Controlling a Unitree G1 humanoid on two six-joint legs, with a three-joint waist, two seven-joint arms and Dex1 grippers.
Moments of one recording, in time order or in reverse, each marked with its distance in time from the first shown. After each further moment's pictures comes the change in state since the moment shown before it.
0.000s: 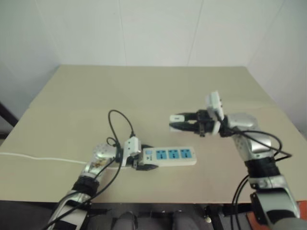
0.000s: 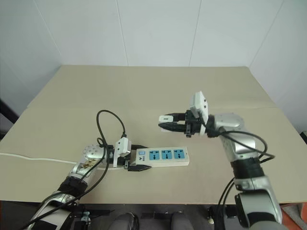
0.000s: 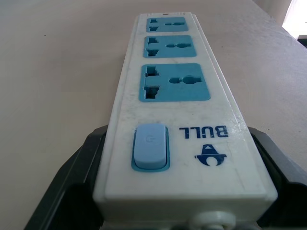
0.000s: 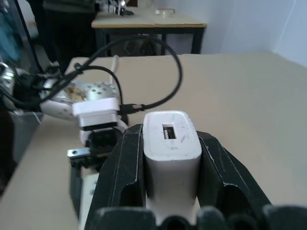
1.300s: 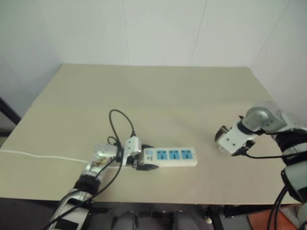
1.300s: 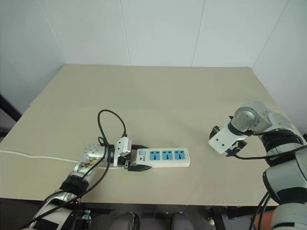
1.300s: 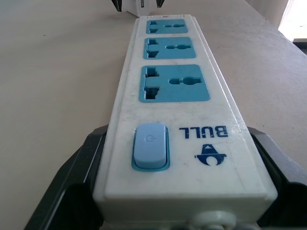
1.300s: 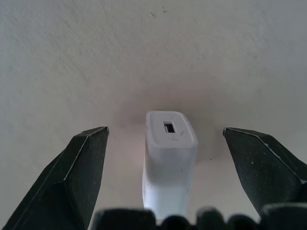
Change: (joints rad) left arm -0.009 -0.013 0.008 0.018 0.002 -0.004 -0.030; right arm -0.463 -0.370 0.504 0.866 -0.994 -1.203 0.212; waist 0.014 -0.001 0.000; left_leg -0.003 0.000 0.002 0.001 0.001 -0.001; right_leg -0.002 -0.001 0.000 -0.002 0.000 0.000
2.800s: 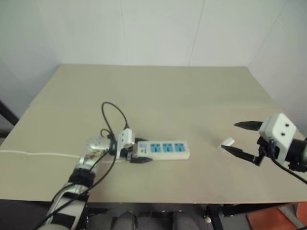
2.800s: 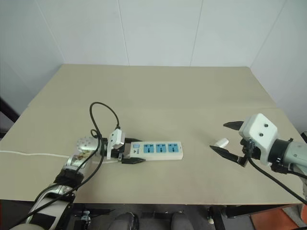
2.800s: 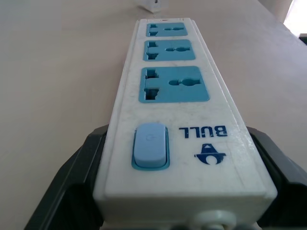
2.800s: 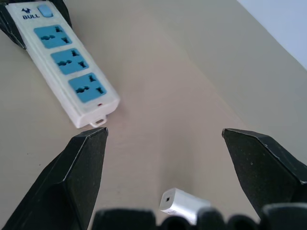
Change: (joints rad) left arm -0.010 0.041 0.061 0.000 -0.003 0.028 -0.059; right arm 1.045 -0.150 -0.996 -1.401 0.934 1.333 -0.397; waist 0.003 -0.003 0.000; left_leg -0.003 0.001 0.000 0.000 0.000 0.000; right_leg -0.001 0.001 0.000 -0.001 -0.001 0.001
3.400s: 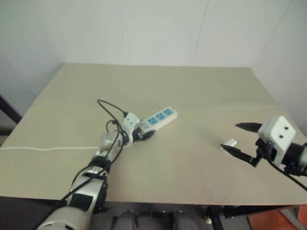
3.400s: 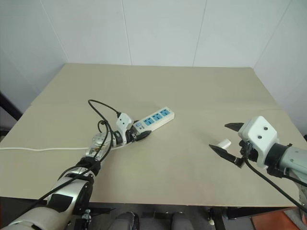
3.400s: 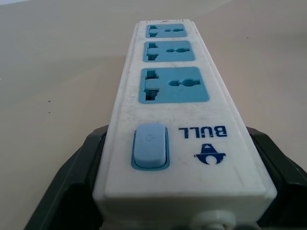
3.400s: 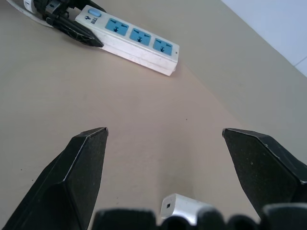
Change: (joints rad) left arm -0.307 -0.185 0.134 0.570 0.065 -0.136 0.529; right arm 0.070 0.097 -0.050 -0.094 0.001 0.082 -0.153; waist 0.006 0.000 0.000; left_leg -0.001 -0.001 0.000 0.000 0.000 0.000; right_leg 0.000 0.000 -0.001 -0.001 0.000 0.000
